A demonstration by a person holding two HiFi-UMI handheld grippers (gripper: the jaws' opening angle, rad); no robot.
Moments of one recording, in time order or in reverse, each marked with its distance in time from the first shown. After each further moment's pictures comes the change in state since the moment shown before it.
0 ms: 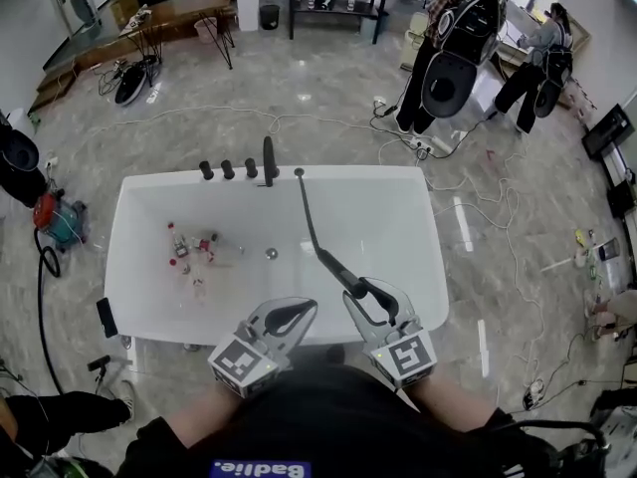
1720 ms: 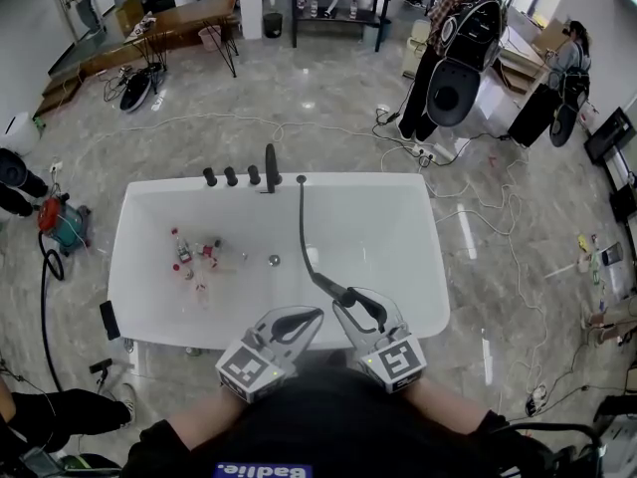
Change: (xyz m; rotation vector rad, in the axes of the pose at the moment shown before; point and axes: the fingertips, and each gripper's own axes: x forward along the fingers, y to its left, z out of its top) left arm 0.007 -0.017 -0.010 0.018 0.001 -0.007; right arm 0.003 0.016 -0.018 0.030 -0.001 0.043
